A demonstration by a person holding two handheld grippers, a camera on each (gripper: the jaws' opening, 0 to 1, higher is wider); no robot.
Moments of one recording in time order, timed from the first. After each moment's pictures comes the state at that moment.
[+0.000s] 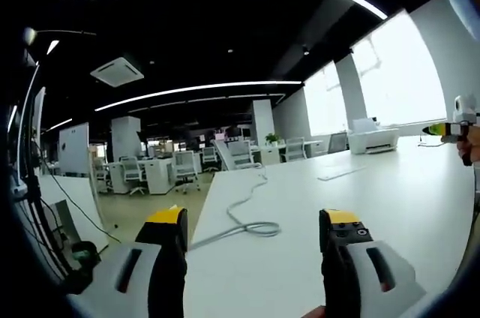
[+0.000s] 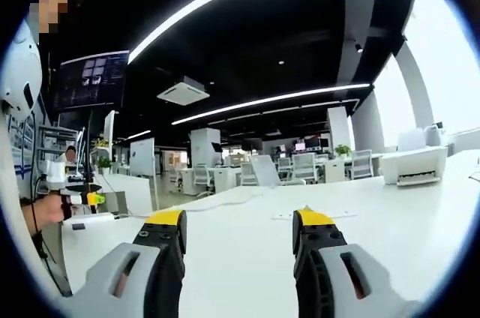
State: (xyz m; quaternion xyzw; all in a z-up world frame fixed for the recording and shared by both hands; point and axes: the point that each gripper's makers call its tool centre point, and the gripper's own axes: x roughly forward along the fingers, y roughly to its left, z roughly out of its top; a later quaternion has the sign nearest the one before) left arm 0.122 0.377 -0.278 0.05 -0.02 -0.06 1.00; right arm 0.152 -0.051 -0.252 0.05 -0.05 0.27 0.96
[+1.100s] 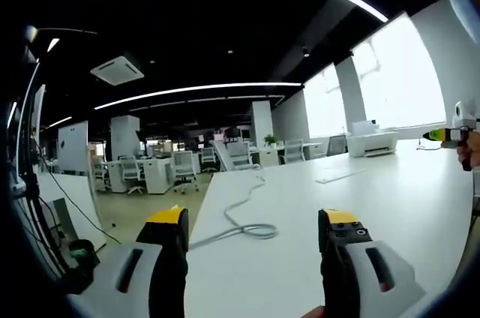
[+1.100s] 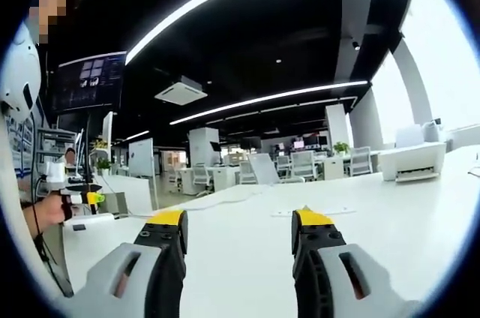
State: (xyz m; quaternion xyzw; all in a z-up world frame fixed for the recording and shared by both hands) left arm 0.122 0.376 -0.278 0.04 -0.02 -0.06 1.00; right arm 0.149 -0.053 -0.258 0.06 -0.04 0.26 0.96
